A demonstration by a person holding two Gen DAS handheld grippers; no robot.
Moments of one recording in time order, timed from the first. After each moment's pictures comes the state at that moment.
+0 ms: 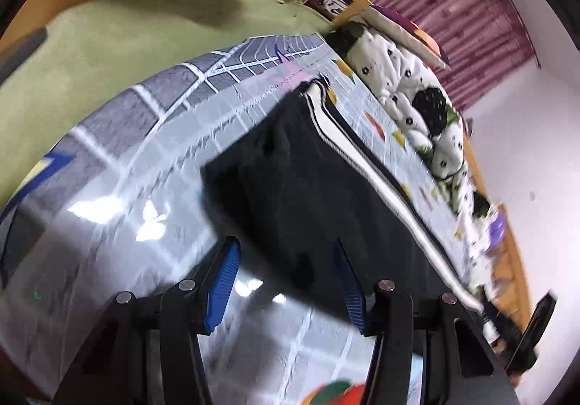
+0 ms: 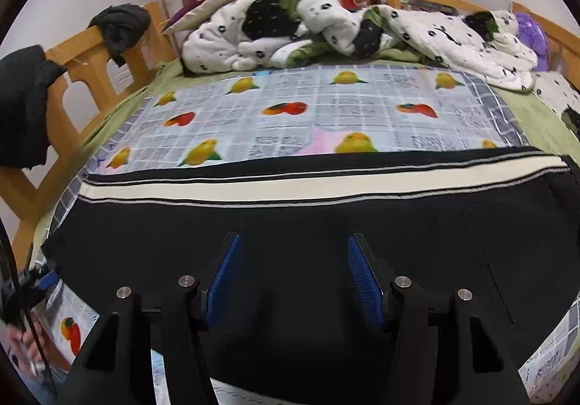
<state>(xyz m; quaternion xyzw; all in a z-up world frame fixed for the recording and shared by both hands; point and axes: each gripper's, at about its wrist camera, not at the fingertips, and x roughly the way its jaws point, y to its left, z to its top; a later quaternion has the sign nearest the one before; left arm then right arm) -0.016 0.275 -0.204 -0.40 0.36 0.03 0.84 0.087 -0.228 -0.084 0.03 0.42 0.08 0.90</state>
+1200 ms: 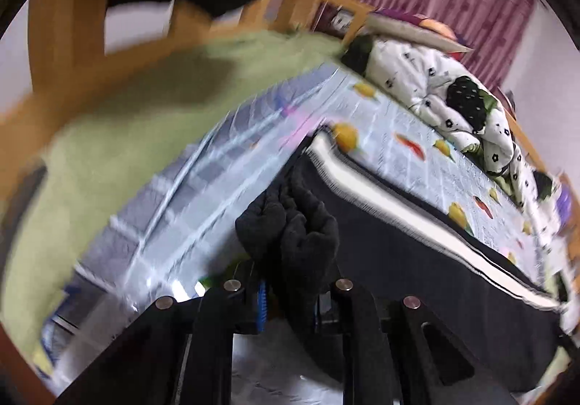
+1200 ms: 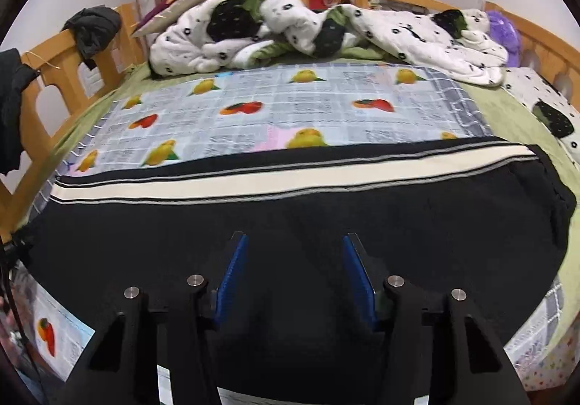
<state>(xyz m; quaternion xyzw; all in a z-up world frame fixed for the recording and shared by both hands) 0.028 0.238 -0.149 -0.21 0.35 0.15 0.90 0.080 -0.272 -0.091 0.02 0.43 0.02 0.90</state>
